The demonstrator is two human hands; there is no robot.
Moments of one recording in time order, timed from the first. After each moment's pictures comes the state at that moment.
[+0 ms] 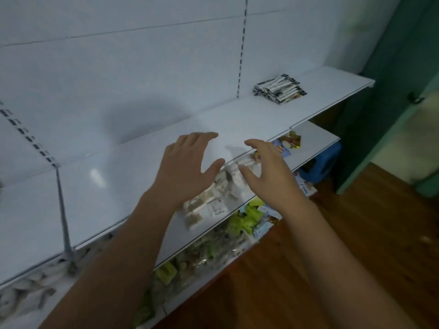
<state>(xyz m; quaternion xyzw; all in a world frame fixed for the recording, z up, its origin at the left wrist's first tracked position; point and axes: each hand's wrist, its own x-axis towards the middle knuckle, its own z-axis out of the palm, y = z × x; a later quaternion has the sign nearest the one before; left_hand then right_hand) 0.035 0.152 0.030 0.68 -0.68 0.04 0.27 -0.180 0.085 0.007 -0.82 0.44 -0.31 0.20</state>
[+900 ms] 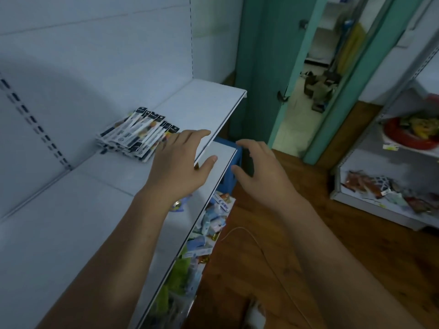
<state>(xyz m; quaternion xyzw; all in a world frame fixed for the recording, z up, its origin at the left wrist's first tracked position) -0.196 -0.262 0.028 0.49 -0.82 -0.07 0.30 -0.411 -0.206 0.024 -0.69 0.64 -0.31 0.11</state>
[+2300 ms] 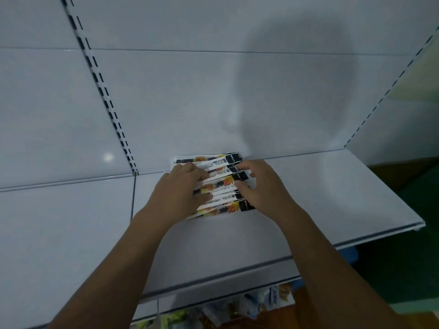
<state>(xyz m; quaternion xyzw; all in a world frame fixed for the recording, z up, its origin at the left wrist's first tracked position) -0.128 -0.421 -0.016 0.82 -0.54 -0.03 0.20 -0.303 -0.587 -0.009 -0.90 0.27 -0.18 0.29</state>
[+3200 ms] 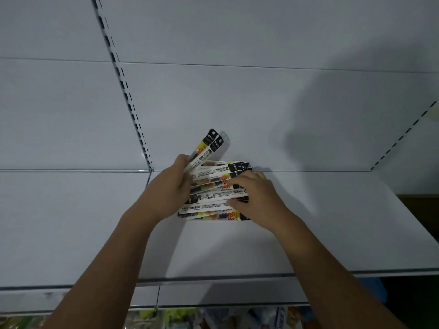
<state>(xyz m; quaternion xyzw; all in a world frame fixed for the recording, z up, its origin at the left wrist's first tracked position) -0.141 -0.398 0.012 0.84 -0.43 -0.06 0.32 -0.292 -0.604 -0.015 -0.95 0.13 -0.13 0.24</state>
